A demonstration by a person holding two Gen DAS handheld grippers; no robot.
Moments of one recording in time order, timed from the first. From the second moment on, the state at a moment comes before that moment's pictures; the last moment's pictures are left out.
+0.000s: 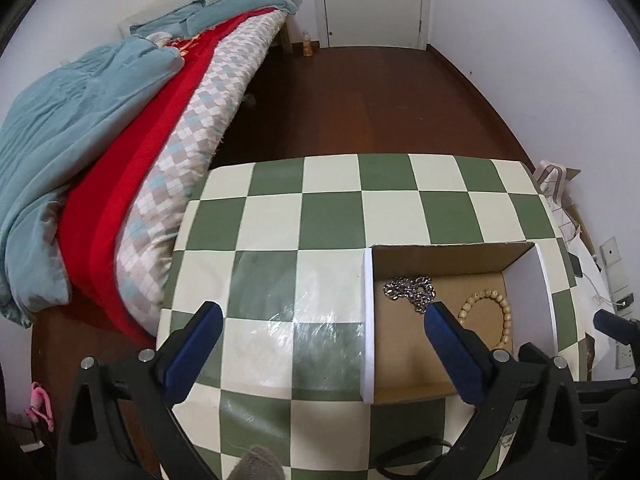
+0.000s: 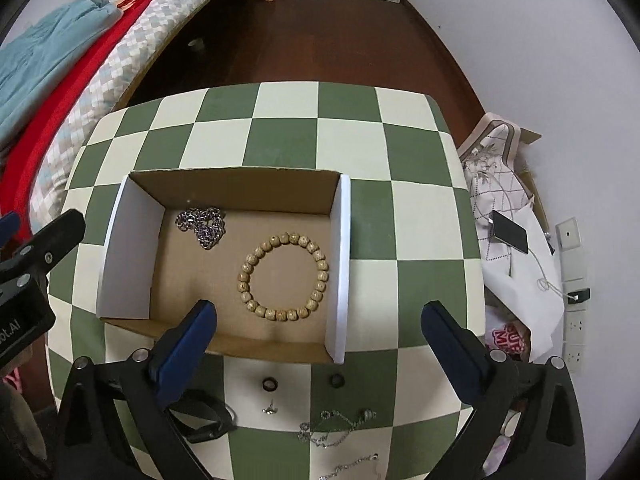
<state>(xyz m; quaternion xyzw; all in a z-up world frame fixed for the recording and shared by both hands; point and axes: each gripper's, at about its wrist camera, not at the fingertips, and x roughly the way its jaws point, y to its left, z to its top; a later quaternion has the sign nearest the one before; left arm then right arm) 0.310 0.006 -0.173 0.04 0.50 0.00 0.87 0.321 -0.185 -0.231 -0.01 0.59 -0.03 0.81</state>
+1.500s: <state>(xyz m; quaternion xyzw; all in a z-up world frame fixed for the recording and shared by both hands) 0.159 0.016 -0.145 0.10 0.43 0.07 0.89 0.146 -0.234 -0.163 0.09 0.50 -0.07 0.86</state>
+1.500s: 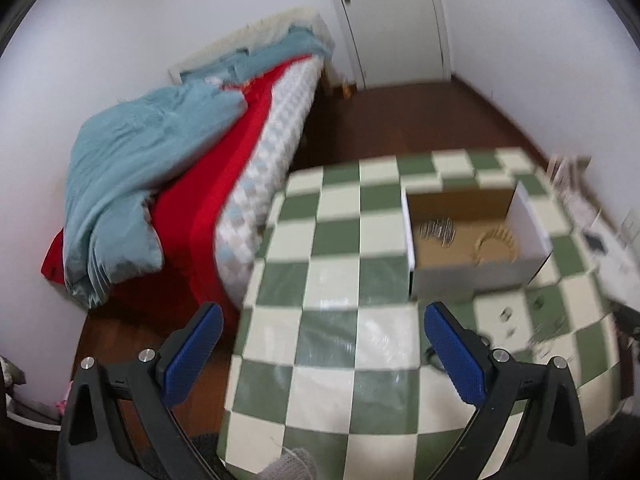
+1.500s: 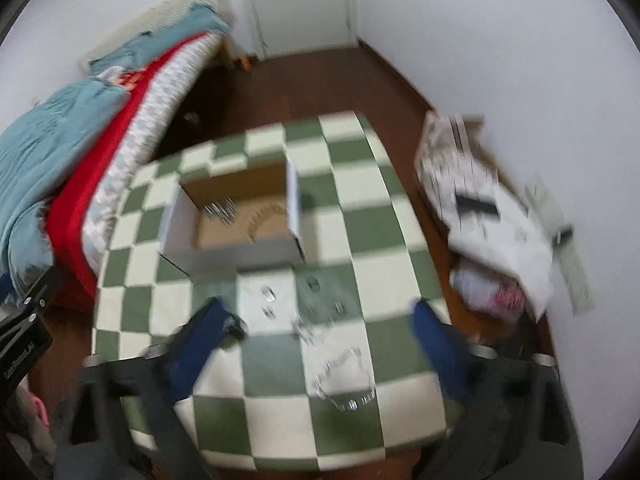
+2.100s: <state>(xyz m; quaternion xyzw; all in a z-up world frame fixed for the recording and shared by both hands) 0.214 -0.040 -0.285 0.15 0.60 -0.05 0.78 0.122 -0.299 -0.297 0.18 0.61 -0.11 0.76</state>
